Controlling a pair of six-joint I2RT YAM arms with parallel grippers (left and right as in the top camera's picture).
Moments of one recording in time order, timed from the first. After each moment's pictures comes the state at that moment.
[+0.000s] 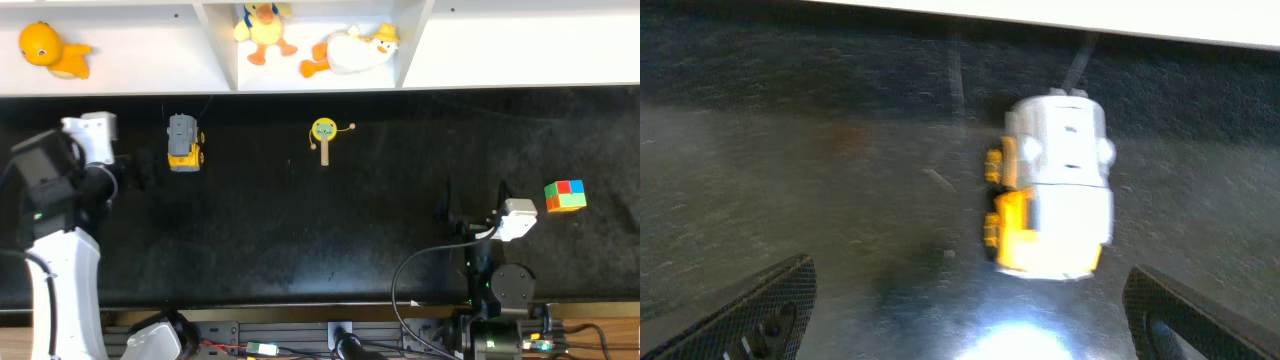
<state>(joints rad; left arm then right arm) 0.40 1.19 0.81 -0.50 0.32 0.21 -0.04 0.01 0.02 -0.02 -0.04 0.22</state>
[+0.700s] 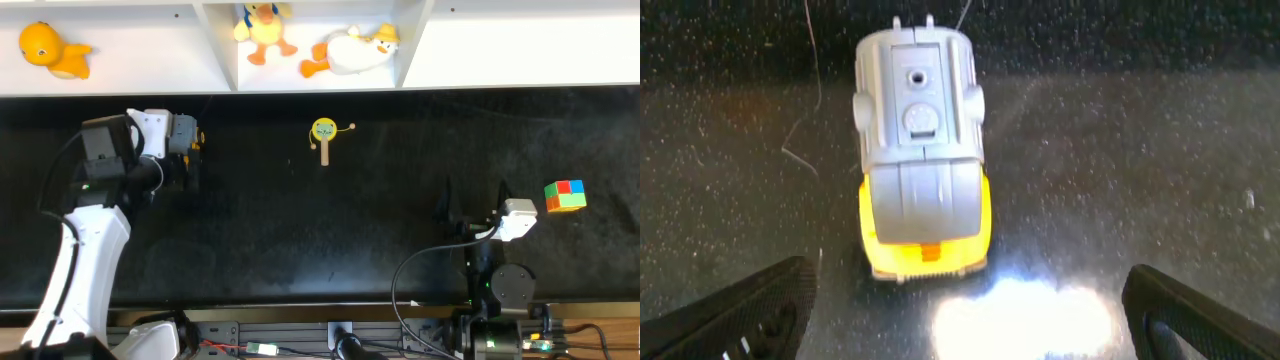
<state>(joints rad) 0.14 1.30 0.81 -0.50 0.23 0.11 -0.04 0.01 0.02 -0.02 -0.04 0.22</state>
